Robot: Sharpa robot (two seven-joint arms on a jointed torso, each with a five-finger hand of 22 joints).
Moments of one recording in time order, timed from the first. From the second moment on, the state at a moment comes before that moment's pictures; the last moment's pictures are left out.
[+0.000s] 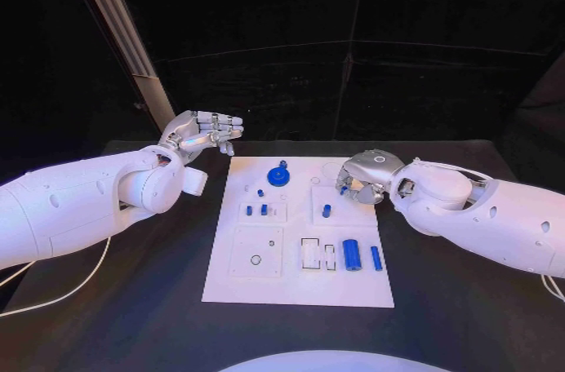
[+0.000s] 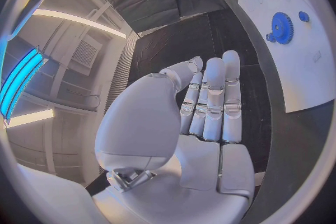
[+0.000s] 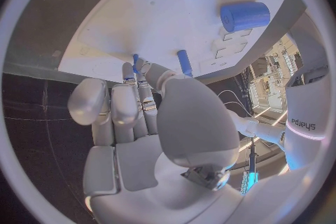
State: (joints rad) left arm 1.30 -0.82 -0.16 1.33 -0.05 -0.25 0.43; left_hand 1.40 -0.13 0.49 -0.06 0.11 0.99 0.19 0.14 0.07 0.98 0.12 0.28 0.07 1.17 0.03 0.99 0.48 0.17 1.09 0.12 0.69 0.79; right arm 1.17 -0.80 -0.03 1.46 -1.83 -0.23 -0.09; right_hand 1.39 -0.06 0.51 -0.11 0.10 1.13 0.13 0.10 0.08 1.26 0.06 0.11 0.08 1.47 -0.03 1.19 1.02 0.12 1.42 0.08 1.22 0.98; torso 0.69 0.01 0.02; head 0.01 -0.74
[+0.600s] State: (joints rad) left arm 1.30 -0.82 -0.16 1.33 -0.05 -0.26 0.43; left_hand 1.41 -0.13 0.48 -0.06 0.11 0.99 0.19 0.14 0.07 0.98 0.13 0.28 0.07 1.17 0.03 0.99 0.48 0.17 1.09 0.12 0.69 0.79; right arm 1.17 -0.85 -0.03 1.61 -1.74 -0.34 -0.06; right_hand 1.39 -0.06 0.52 -0.12 0.10 1.13 0.13 0.10 0.08 1.26 0.06 0.10 0.08 1.47 -0.03 1.19 1.02 0.12 1.41 0.07 1.23 0.98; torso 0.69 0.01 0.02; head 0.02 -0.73
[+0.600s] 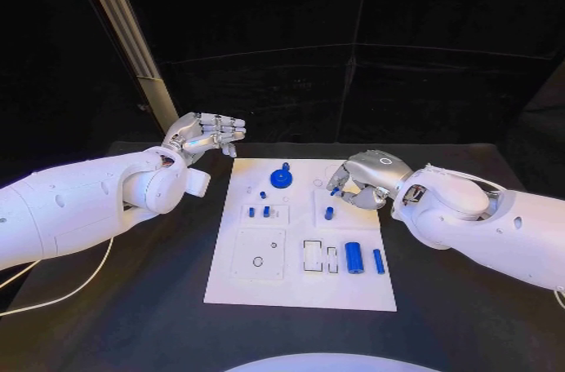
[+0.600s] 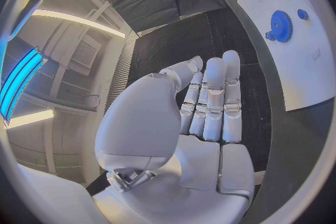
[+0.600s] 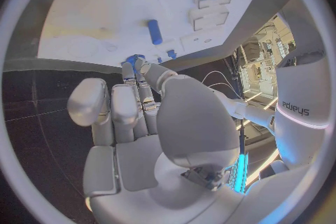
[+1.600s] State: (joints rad) left arm 1.30 -0.79 -0.16 1.34 -0.05 -0.26 0.43; left_hand 1.40 -0.13 0.48 -0.06 0.11 0.99 0.19 0.14 0.07 0.98 0.13 0.28 0.07 1.17 0.03 0.99 0.48 0.17 1.09 0.12 0.69 0.79; right arm 1.07 -0.60 -0.03 1.55 -1.70 -0.22 -0.02; right_hand 1.39 -0.06 0.52 -0.12 0.11 1.13 0.14 0.09 0.08 1.26 0.06 0.10 0.08 1.47 -0.03 1.19 1.02 0.12 1.41 0.08 1.23 0.98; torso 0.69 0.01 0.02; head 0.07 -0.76
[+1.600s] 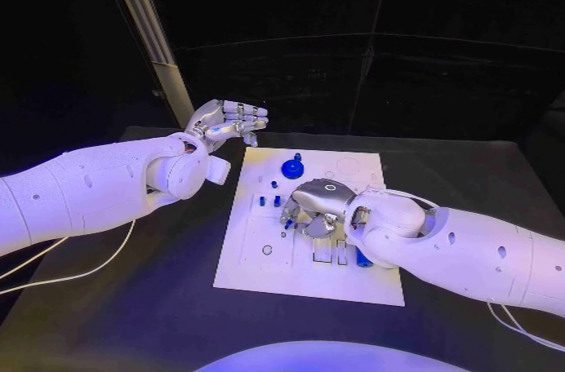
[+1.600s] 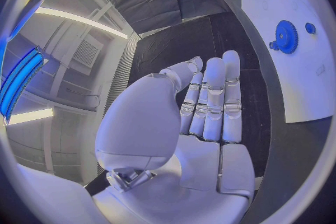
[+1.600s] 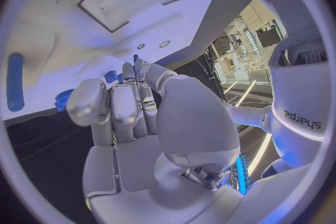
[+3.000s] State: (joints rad) left arm 1.30 -0.79 -0.16 1.33 -0.05 -0.26 0.41; left_hand 1.40 -0.13 0.48 -0.06 0.11 0.99 0.19 0.14 0.07 0.97 0.13 0.29 0.07 1.17 0.03 0.99 0.47 0.17 1.09 0.12 0.69 0.79; right arm 1.05 -0.57 -0.03 1.56 -1.90 -0.17 -0.03; right_hand 1.37 -0.08 0.52 -0.12 0.11 1.12 0.14 0.08 0.08 1.26 0.06 0.09 0.08 1.47 -0.03 1.19 1.01 0.12 1.40 0.08 1.23 0.98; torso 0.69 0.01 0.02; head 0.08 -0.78
